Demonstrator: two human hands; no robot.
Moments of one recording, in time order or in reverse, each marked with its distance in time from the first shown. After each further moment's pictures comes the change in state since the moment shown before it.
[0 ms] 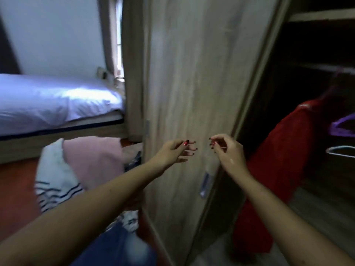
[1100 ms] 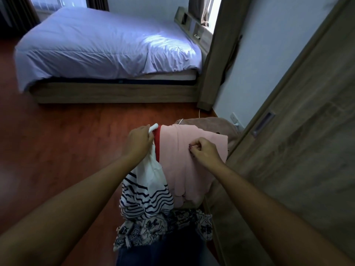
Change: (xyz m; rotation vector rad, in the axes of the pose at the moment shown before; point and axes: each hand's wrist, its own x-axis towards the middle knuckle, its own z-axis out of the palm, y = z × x) left_hand 0.032 -0.227 -0.507 0.958 0.739 -0.161; right_hand 0.086 -0.078 0.536 0.001 -0.754 0.202
